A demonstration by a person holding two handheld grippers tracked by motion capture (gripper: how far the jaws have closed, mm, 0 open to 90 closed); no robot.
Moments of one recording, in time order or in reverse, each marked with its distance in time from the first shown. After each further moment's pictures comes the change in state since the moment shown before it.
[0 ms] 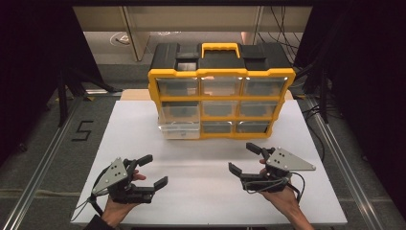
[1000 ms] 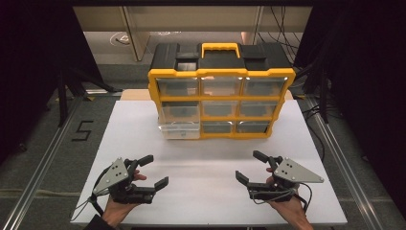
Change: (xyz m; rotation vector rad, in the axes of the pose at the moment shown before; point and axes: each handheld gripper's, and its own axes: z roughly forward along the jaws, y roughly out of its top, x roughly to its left) left arm 0.000 0.000 0.001 0.003 -0.006 0.002; right arm 0.002 -0.019 -0.019 0.003 -0.022 -0.006
